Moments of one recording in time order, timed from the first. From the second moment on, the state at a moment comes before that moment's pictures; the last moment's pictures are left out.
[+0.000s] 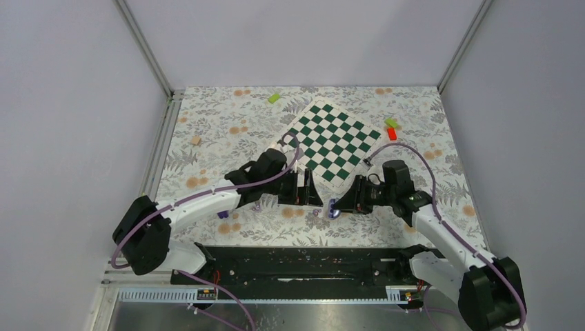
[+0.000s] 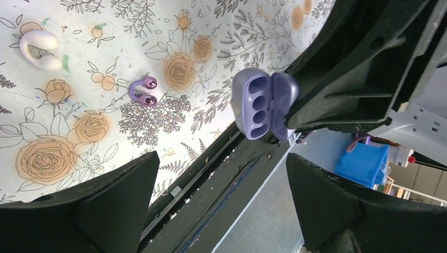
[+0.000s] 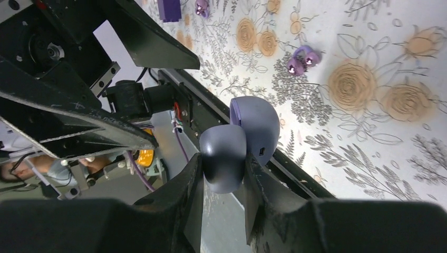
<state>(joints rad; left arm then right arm) -0.80 1.37 0.86 -0.19 0.45 -0.75 0.34 1.01 0.50 -0.26 -0.79 0.75</state>
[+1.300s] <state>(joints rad) -0.99 1.68 1.02 -0.31 0.03 -0.69 0.31 0.72 0.52 -0.60 -0.51 0.66</state>
